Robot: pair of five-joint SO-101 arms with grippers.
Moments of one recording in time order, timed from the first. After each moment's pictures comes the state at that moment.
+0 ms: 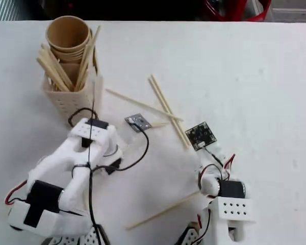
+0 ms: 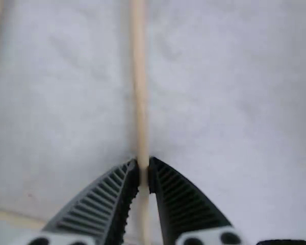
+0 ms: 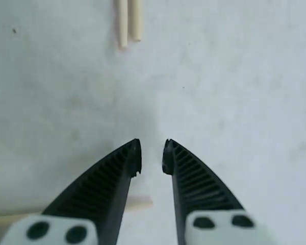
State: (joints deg) left arm 10.2 -2.9 46.2 63.3 -33.2; right arm -1.1 -69.6 86.2 54.2 31.4
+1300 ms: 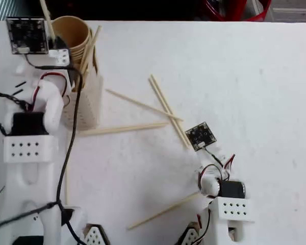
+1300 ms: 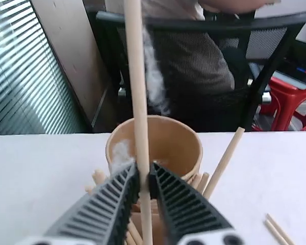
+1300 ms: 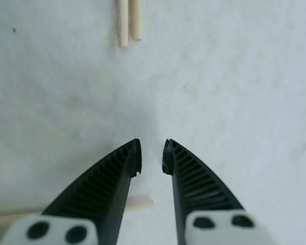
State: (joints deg) left arm -8.4 -32.9 26.4 34.8 -1.7; right arm -1.1 -69.6 86.3 54.2 31.4
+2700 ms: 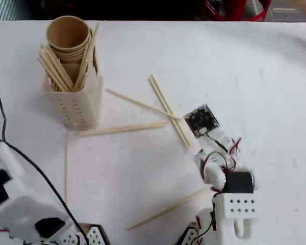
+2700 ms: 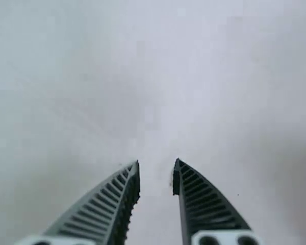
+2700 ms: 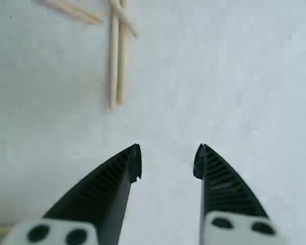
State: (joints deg) left arm -46.9 15.3 10.0 42.8 -3.6; right arm -4.5 -65.5 64.1 64.8 32.8
